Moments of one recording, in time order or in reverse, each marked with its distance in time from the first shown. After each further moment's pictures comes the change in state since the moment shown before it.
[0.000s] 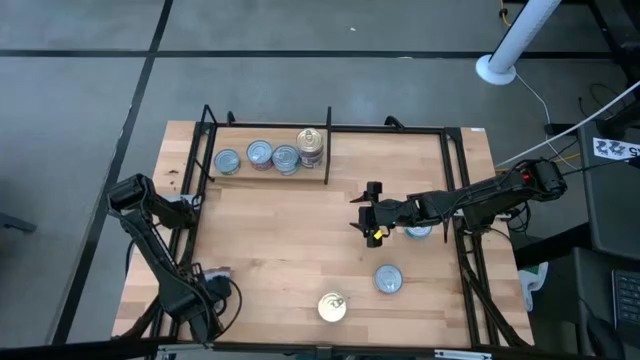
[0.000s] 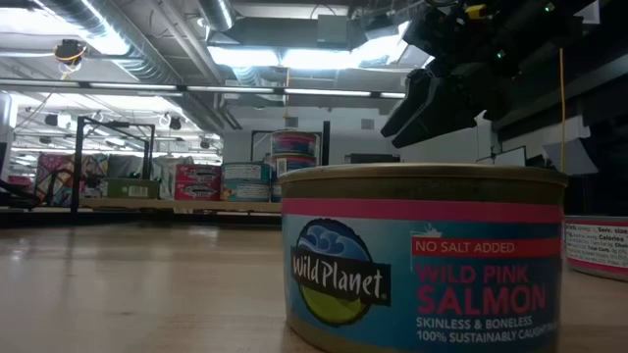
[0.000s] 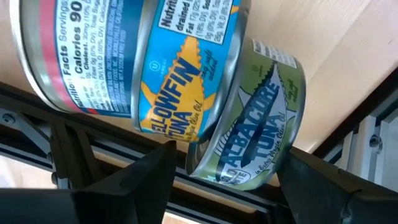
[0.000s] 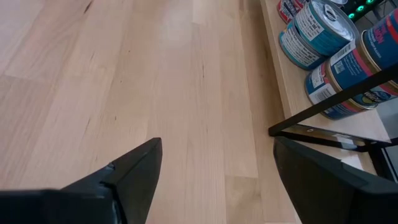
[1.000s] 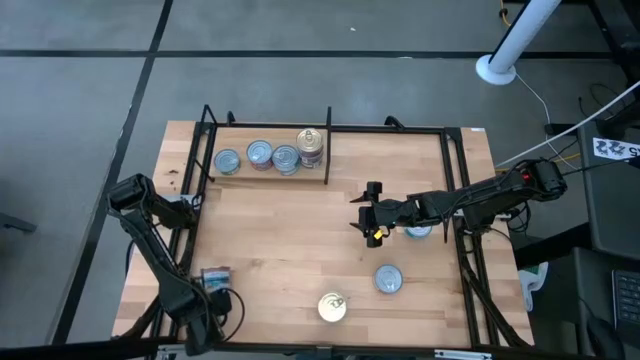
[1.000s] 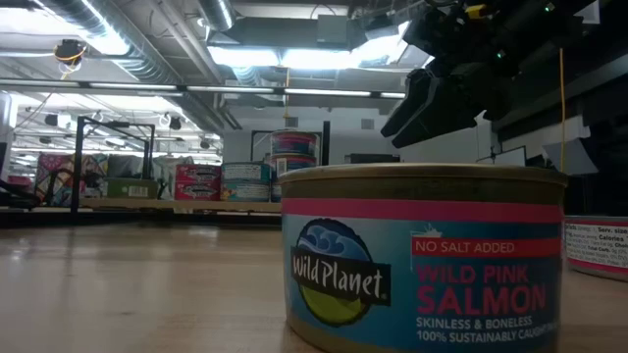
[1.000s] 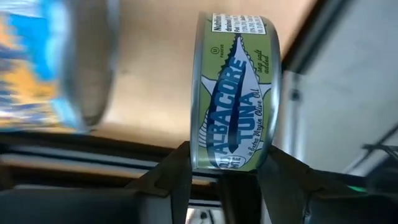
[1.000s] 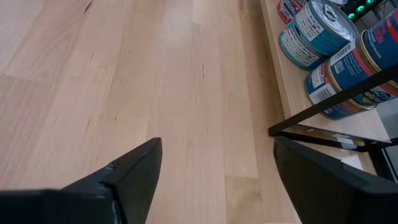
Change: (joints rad) left arm 0.001 -0.001 0.000 0.184 0.135 0.065; right arm 0.000 0.000 0.000 0.000 0.000 0.000
